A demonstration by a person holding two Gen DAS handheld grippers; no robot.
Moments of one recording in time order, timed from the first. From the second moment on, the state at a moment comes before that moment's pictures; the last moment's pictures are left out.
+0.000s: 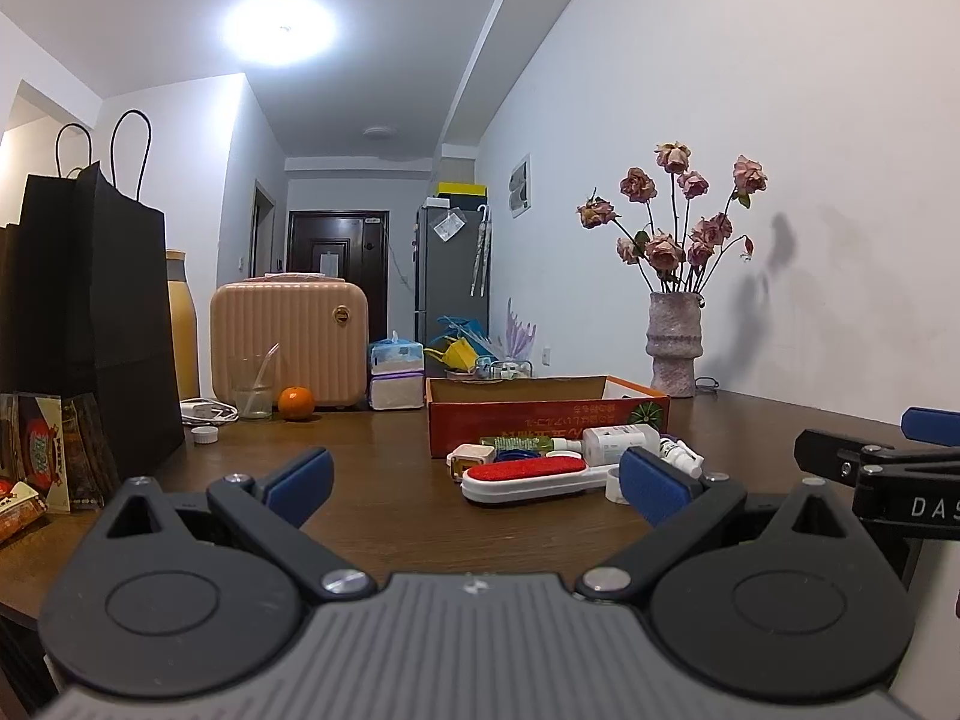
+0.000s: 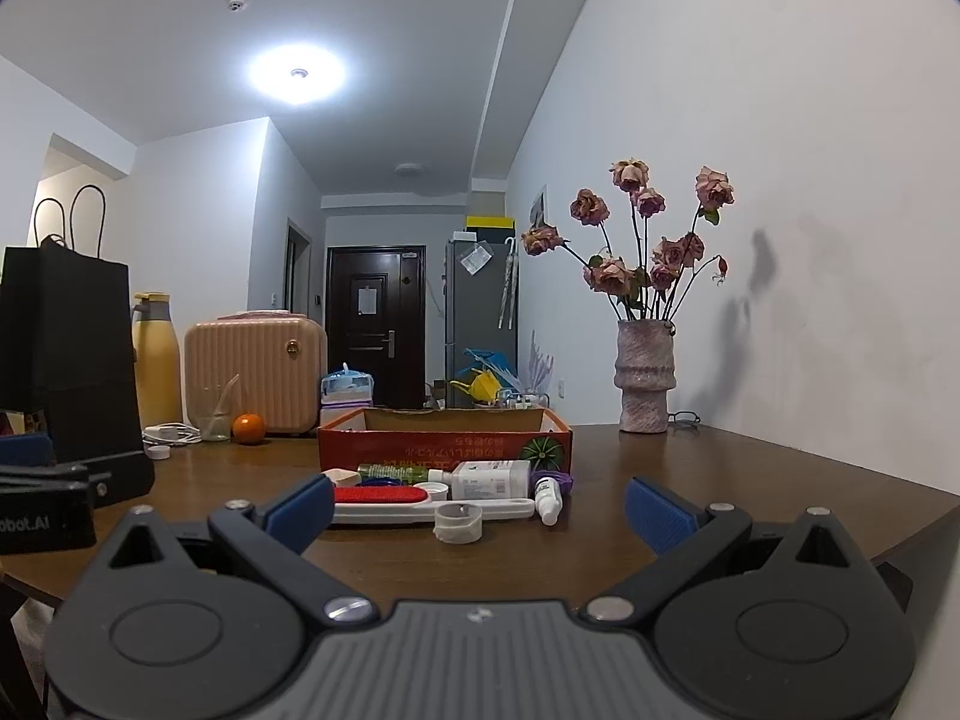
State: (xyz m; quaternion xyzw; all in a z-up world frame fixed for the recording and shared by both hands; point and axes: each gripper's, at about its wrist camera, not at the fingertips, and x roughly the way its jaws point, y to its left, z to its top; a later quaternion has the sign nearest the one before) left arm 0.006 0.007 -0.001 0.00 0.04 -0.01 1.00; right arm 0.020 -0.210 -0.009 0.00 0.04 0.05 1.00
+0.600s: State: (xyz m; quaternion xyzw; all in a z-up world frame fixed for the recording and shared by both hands) left arm 0.010 0.007 0.000 0.01 0.04 0.00 1.00; right arm 0.020 -0.209 -0.011 0.00 0.04 0.05 1.00
